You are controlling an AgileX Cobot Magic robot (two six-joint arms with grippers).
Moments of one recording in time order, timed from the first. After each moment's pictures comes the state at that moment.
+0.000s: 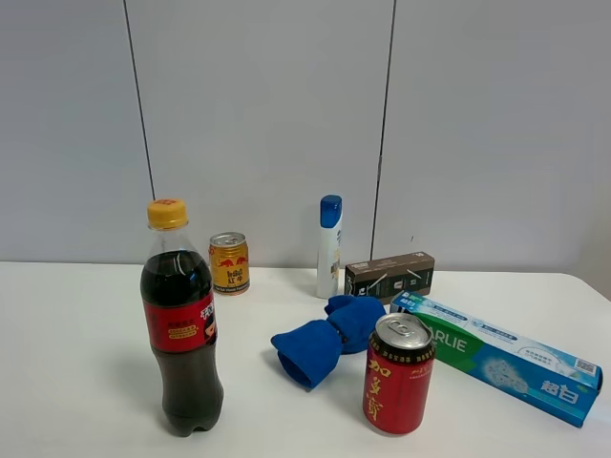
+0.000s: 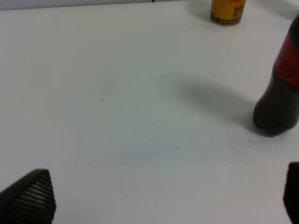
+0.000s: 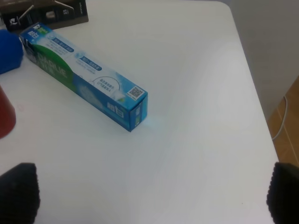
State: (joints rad) left arm 0.08 0.00 -0.51 -0.11 1.05 0.14; right arm -0.05 0.00 -0.50 -0.01 1.07 -0.09
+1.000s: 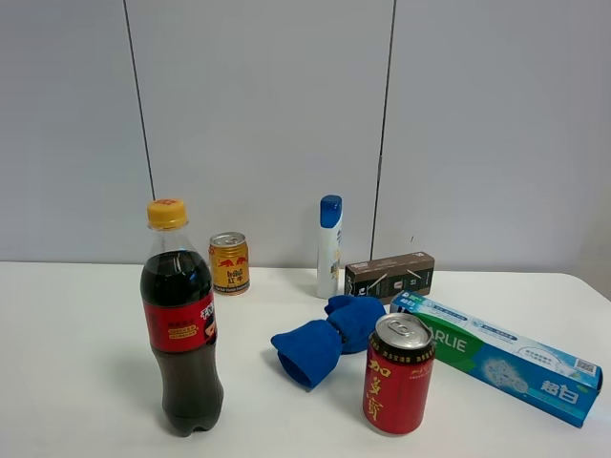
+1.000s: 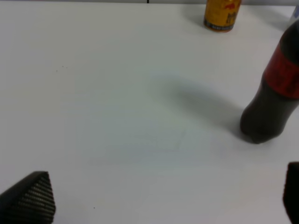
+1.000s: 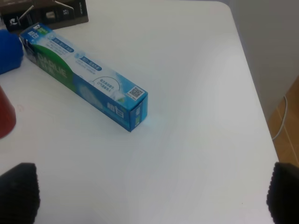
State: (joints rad) left arm 0.08 0.00 -0.51 -0.13 1.05 0.07; right arm -0.05 0.00 -0.50 -0.01 1.07 -0.09
